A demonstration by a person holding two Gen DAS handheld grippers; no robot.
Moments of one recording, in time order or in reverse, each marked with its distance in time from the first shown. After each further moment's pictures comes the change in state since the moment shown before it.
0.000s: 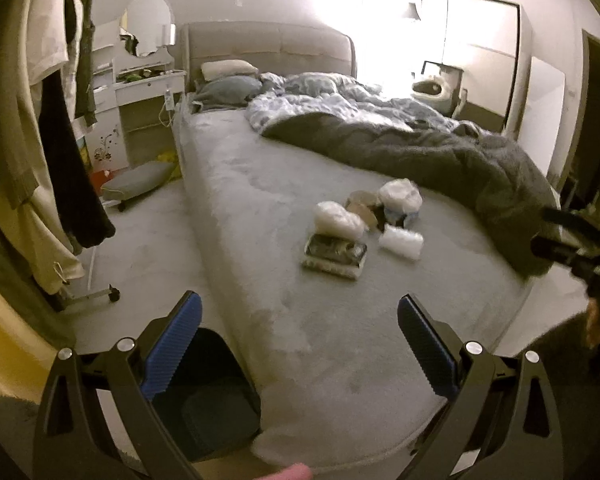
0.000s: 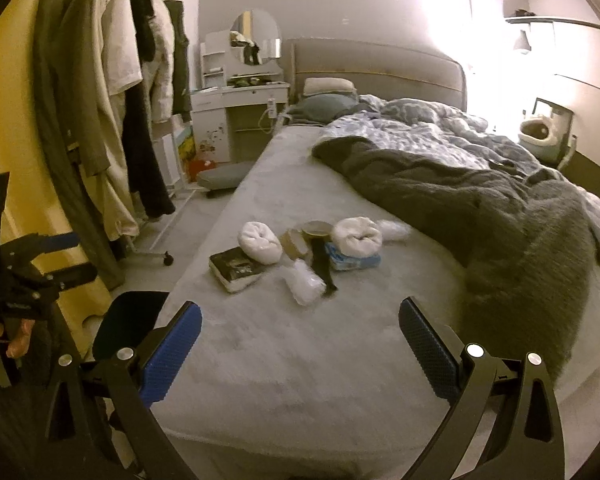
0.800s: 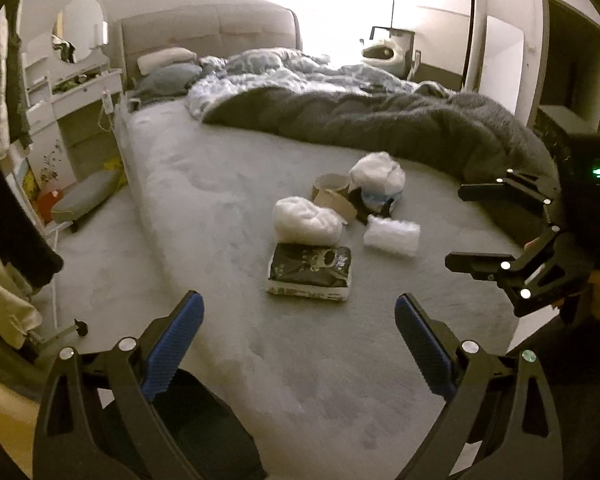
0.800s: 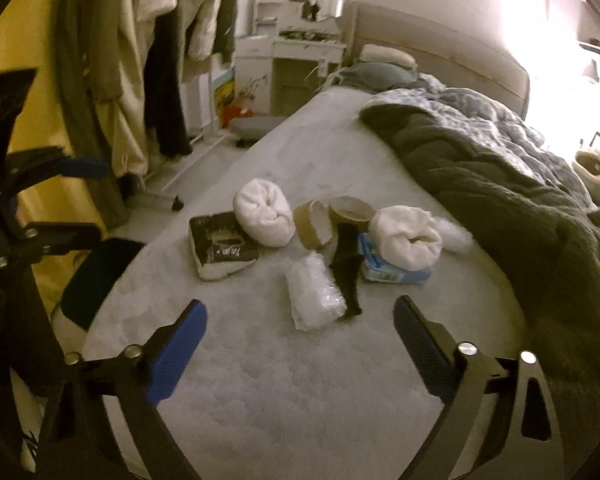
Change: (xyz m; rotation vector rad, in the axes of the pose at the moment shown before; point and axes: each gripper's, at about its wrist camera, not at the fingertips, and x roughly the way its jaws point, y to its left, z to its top) left arm 0.106 -0.007 0.024 0.165 0.116 -0.169; right arm 0.114 0.000 0.013 -0.228 0.155 0.088
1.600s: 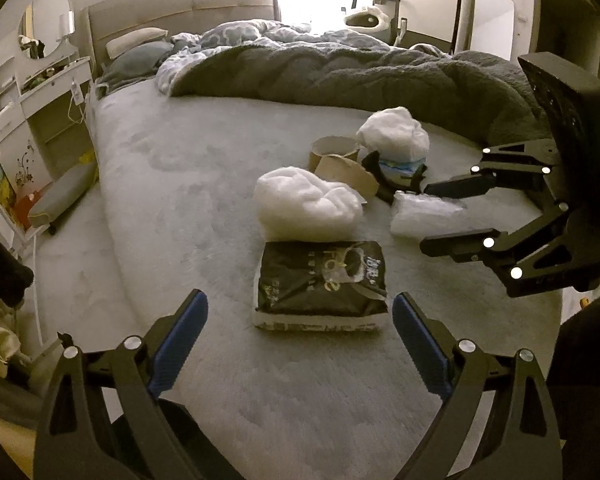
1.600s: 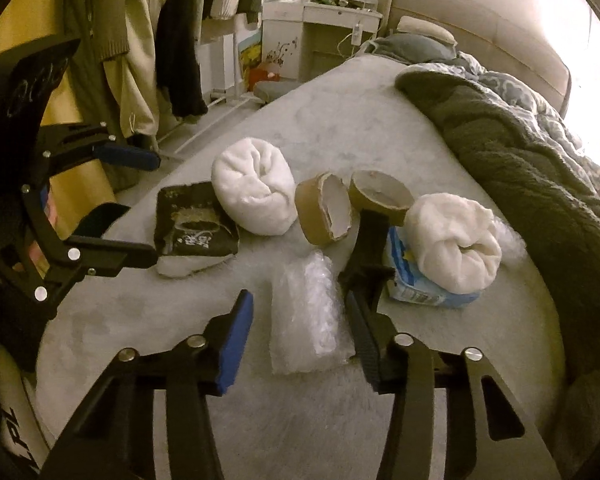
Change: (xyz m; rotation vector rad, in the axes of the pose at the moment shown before) left arm 0.084 0.009 0.008 0.062 0.087 -0.038; right arm 0.074 -0.016 0.015 -0.079 0.120 0.077
